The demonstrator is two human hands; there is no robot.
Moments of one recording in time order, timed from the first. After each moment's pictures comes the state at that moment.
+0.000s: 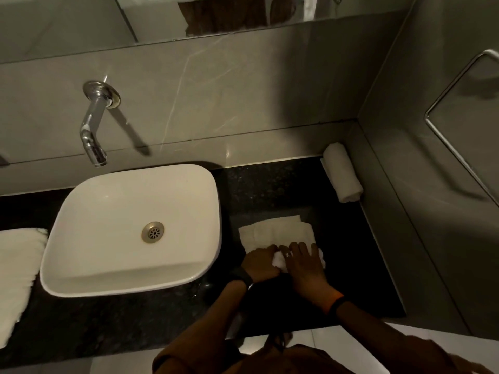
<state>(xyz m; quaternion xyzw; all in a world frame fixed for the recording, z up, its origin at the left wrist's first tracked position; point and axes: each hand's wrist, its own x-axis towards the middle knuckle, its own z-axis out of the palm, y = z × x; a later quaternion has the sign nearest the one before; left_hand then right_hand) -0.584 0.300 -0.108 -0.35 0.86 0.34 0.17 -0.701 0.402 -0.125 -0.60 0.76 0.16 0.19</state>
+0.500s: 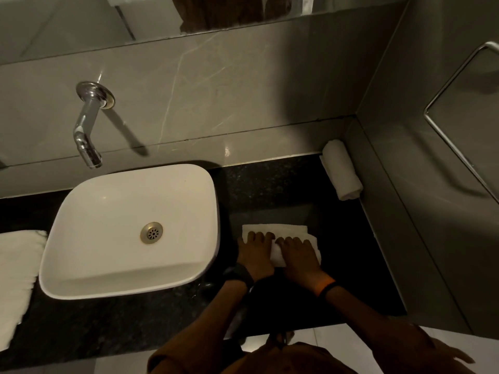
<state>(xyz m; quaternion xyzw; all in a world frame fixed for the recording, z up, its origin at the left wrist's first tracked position) -0.587 0.291 -0.109 -0.35 0.90 0.20 0.16 -0.707 0.371 -0.119 -0.58 0.77 0.09 0.23</state>
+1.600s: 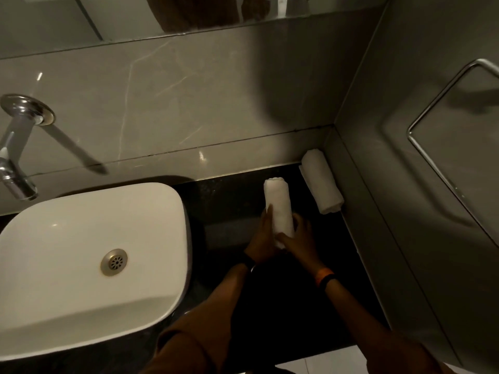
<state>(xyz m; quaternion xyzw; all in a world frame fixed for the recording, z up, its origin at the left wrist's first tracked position) -0.692 0.254 -0.111 -0.35 0.80 0.49 -0.01 -0.789 0.331 -0.109 -0.19 0.83 -0.37 0.37</state>
